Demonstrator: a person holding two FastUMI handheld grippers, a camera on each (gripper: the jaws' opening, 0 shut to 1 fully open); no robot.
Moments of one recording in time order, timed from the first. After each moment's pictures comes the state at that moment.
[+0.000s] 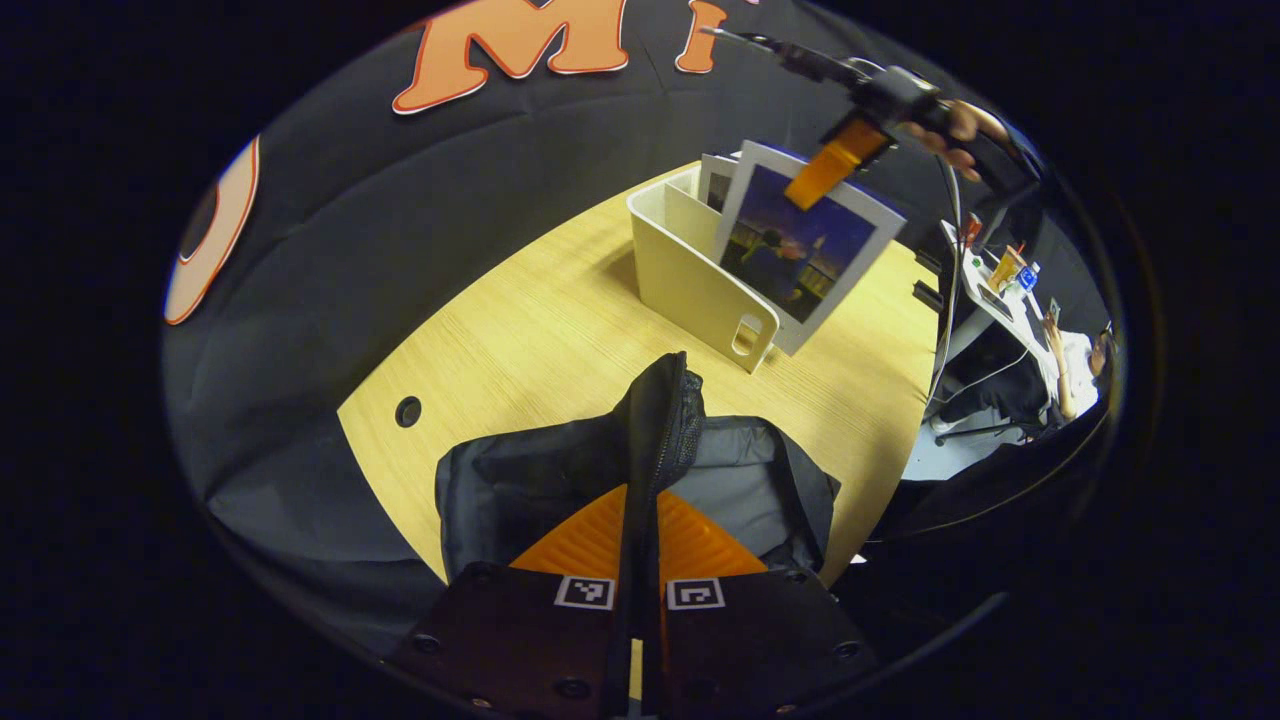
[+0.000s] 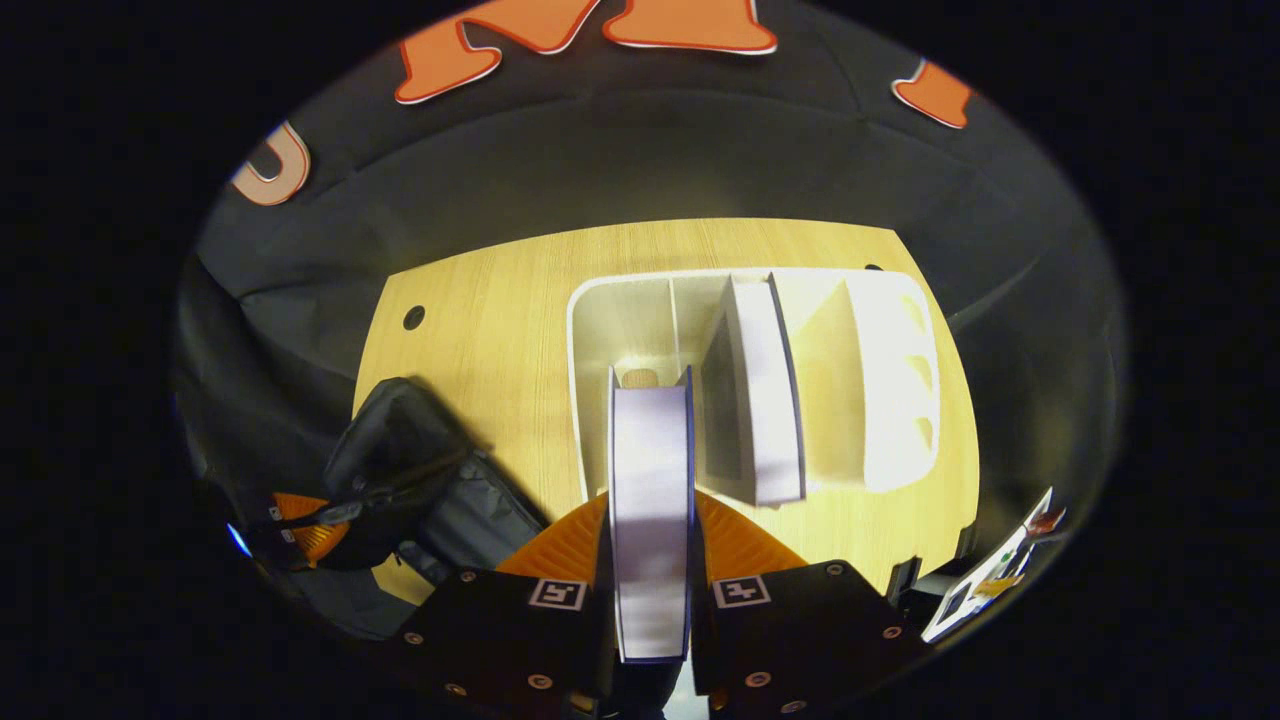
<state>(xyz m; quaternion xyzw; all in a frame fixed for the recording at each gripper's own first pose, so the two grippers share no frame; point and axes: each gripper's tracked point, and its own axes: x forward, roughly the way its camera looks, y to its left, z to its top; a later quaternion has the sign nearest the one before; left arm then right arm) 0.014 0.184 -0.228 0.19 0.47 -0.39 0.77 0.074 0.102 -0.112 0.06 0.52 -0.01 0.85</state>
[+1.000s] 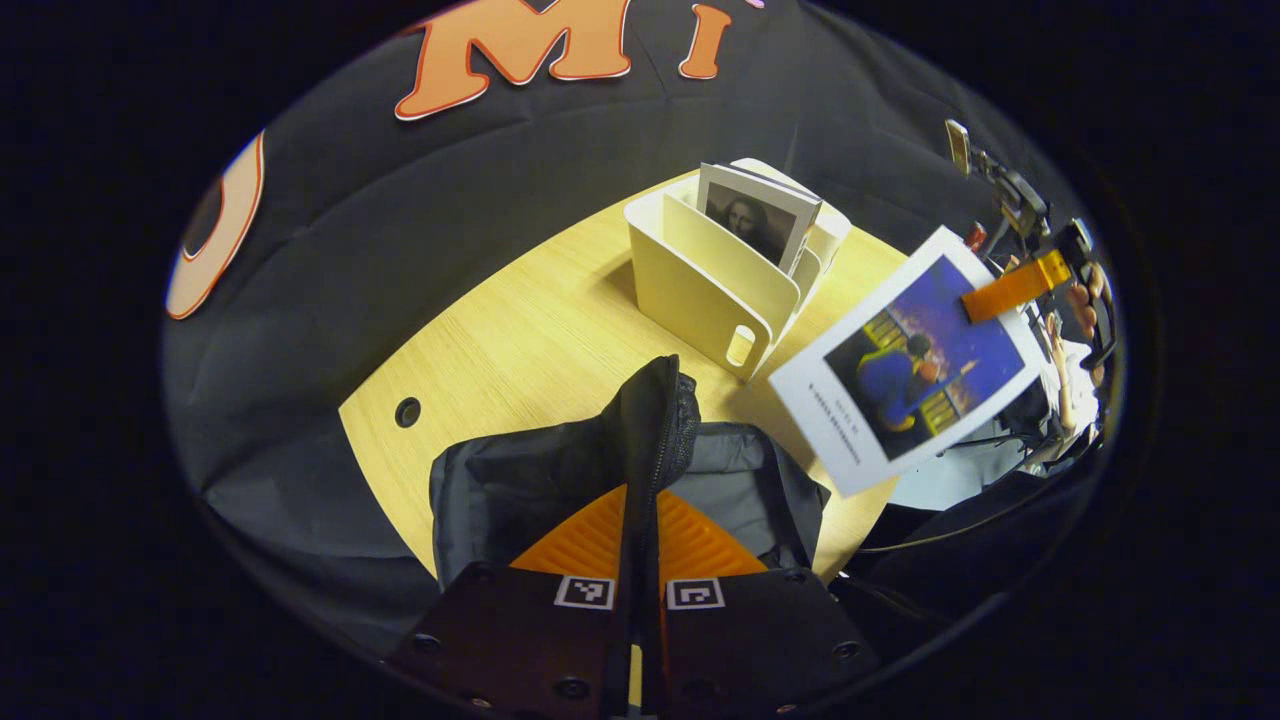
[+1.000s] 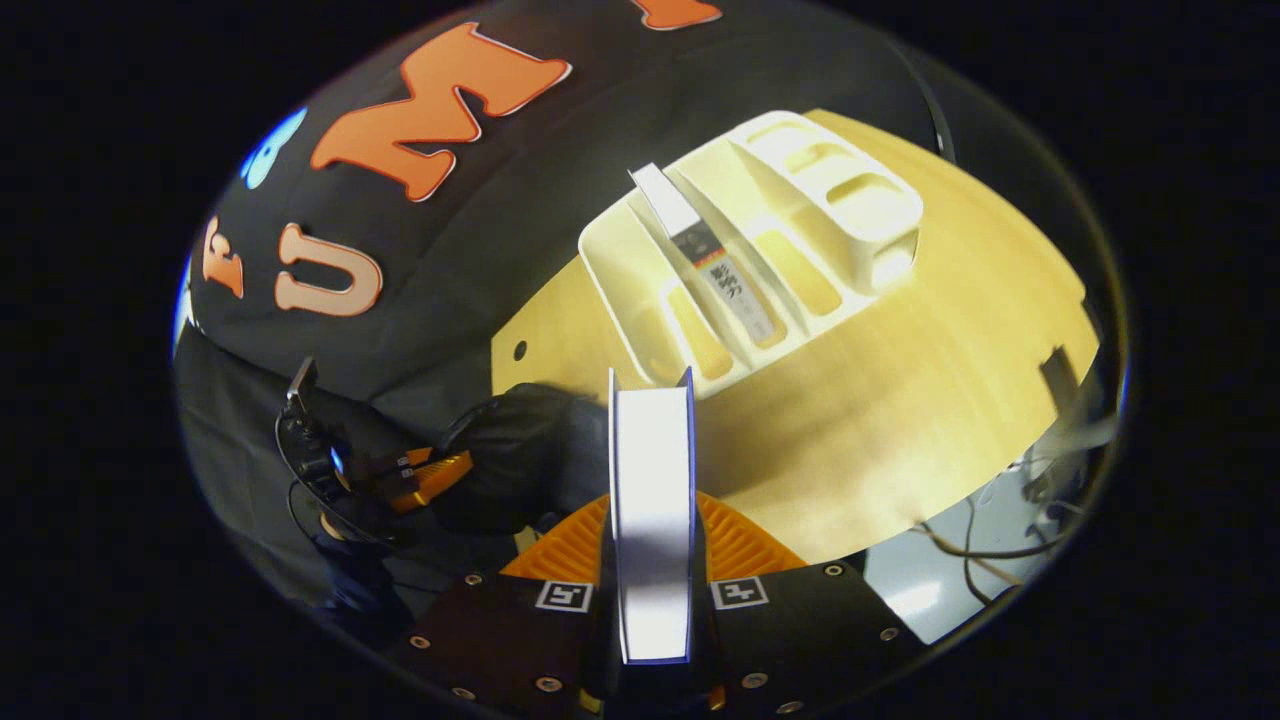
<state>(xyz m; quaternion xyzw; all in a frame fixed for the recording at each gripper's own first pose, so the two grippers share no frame) 0.001 0.173 -0.218 0.18 0.46 -0.37 0.78 -0.079 0.145 -0.147 0.39 0.44 0.07 0.81</state>
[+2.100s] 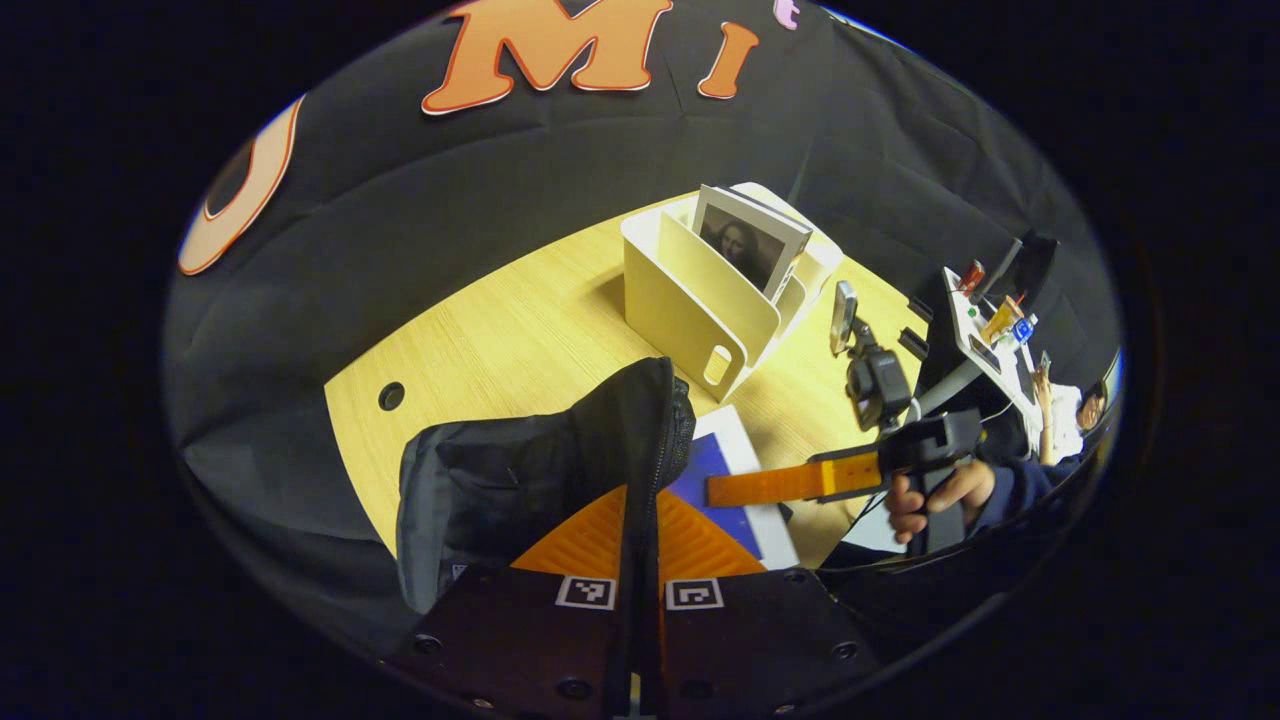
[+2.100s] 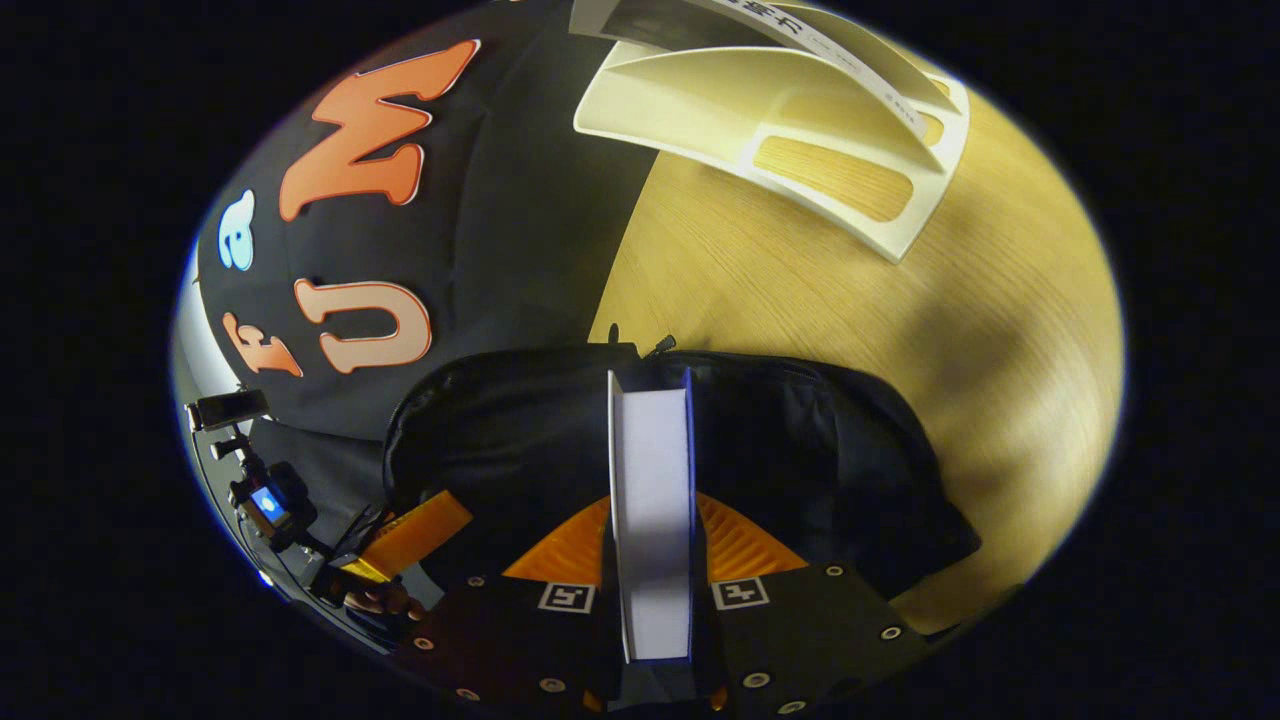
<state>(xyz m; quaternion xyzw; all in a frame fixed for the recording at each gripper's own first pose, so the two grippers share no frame) -0.017 0.156 -0.206 0.12 0.47 -0.37 0.80 0.031 0.343 -0.248 0.57 0.35 0.17 0.73</state>
